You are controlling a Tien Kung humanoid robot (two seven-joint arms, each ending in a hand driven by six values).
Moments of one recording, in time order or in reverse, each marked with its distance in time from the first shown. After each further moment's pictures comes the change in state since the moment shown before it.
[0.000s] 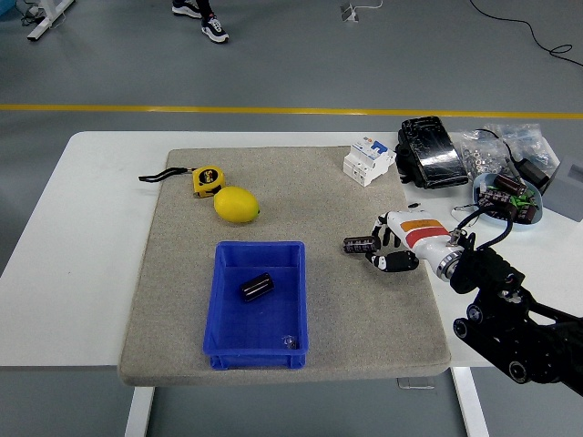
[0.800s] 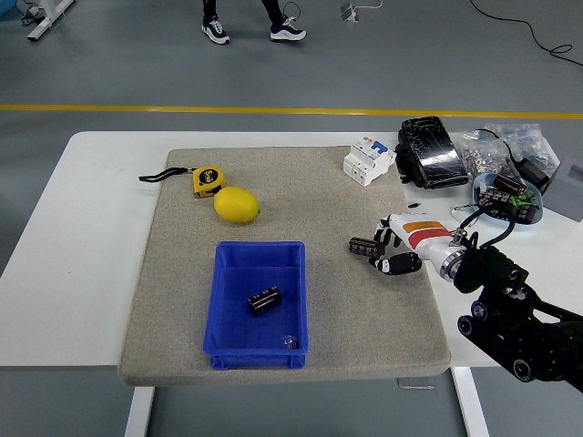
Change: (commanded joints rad) left arm 0.001 -0.004 0.001 0.000 0.000 0.000 0.000; right arm -0.002 -0.003 0.018 0.003 -0.001 0.054 0.017
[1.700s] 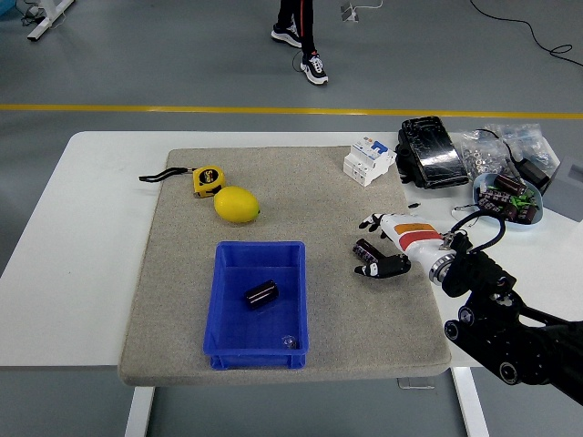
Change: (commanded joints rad) left arm 0.002 0.002 -0.006 -0.001 0.012 -0.006 0.008; right arm -0.001 0.048 -0.047 -0.023 0.058 -0.066 -0.012
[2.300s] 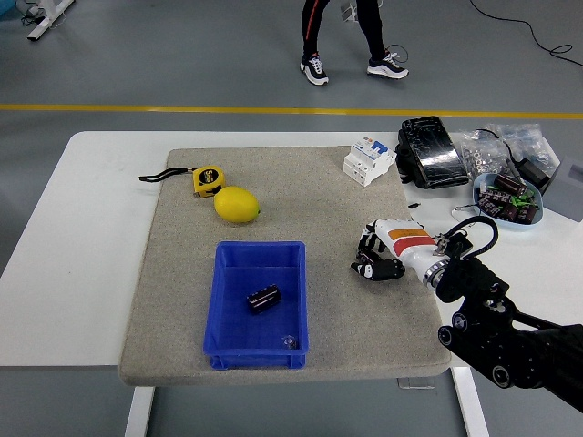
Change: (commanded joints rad) left arm -0.002 0.004 -0.003 -0.001 0.011 -0.005 0.003; right arm 0.003 0.016 -0.036 -0.029 0.028 -0.031 0.012
